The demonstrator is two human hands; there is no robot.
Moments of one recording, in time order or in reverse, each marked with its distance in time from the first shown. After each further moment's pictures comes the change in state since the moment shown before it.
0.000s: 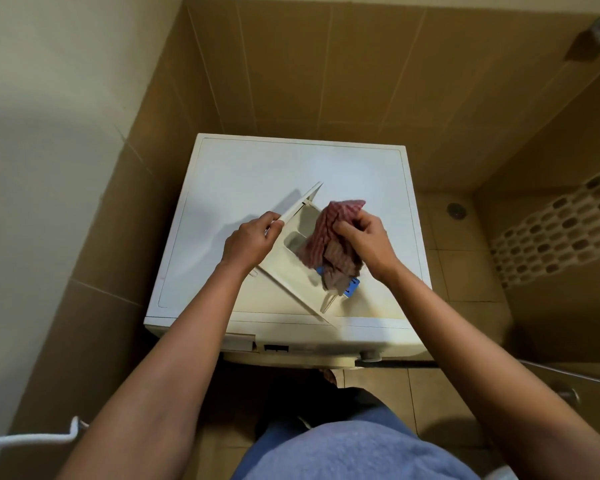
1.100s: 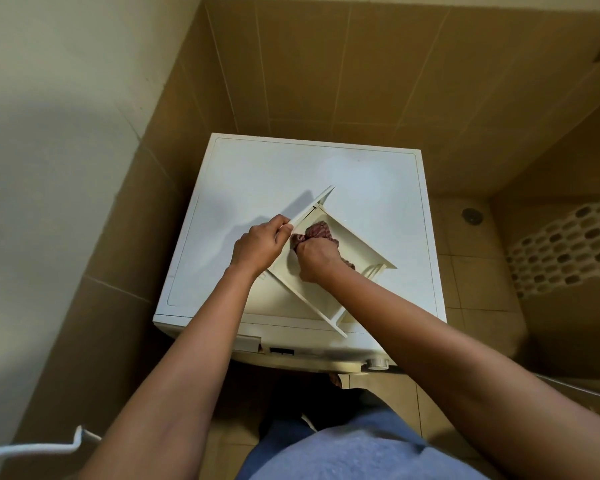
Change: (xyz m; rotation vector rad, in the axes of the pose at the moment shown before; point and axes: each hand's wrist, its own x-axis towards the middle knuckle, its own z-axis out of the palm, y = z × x) left_hand -0.001 0.003 -0.001 0.039 -0.005 -0.009; right_hand 0.026 0.010 0.089 -1.658 -0.449 -0.241
